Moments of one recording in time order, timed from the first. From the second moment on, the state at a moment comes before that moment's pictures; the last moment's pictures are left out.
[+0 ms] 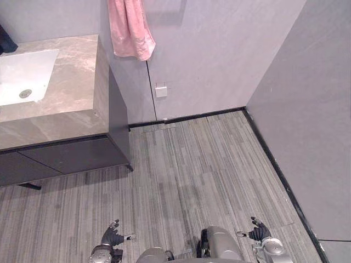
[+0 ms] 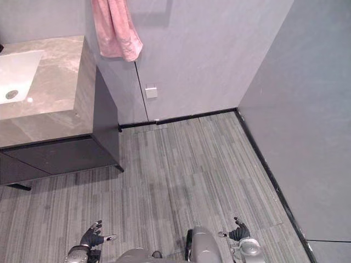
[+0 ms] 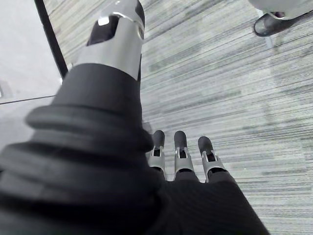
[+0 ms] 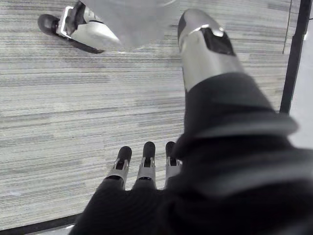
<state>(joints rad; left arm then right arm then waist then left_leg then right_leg) 0.08 0.24 0.07 0.94 0.04 -0.16 0.02 -0.01 -0.22 -0.14 0.97 -0.19 -0.04 -0.04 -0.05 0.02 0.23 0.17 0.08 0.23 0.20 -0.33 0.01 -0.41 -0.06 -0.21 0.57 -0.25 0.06</state>
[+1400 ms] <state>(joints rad) 0.04 0.21 0.04 0.91 0.04 -0.16 0.02 0.06 -0.19 -0.17 0.97 -0.15 -0.04 -0.04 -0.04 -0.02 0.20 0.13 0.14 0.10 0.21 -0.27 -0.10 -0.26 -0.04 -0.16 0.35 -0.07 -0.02</state>
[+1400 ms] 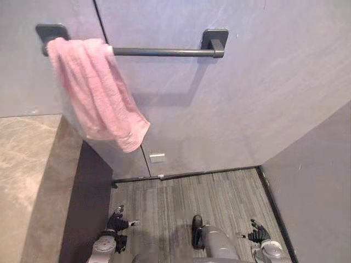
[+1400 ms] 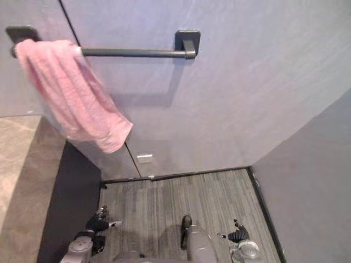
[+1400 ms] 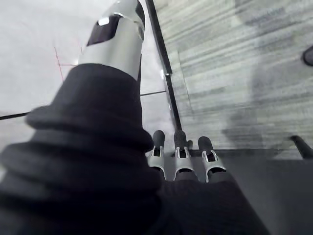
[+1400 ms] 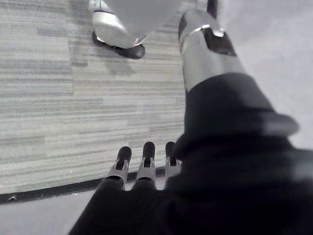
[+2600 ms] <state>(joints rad) 0.15 0.20 0.10 0.60 -0.05 -0.17 0.04 0.11 -0.16 -0.19 0.94 -0.13 -0.04 -0.06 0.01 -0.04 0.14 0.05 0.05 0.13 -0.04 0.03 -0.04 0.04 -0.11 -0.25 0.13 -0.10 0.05</state>
